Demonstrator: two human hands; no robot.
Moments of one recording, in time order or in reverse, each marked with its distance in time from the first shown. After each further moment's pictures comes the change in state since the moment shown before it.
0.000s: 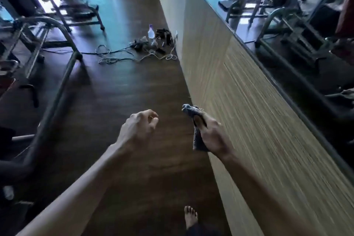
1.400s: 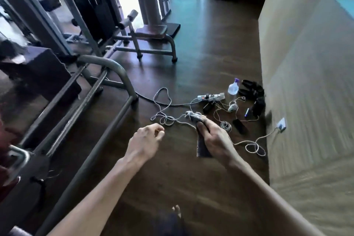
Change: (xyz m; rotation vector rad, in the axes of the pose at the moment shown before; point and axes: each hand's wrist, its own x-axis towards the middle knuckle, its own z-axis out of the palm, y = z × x) left_hand 1.147 -0.217 -0.320 -0.017 0.190 -0.431; right_hand 1.261 -0.162 0.365 0.017 -0.448 -0.207
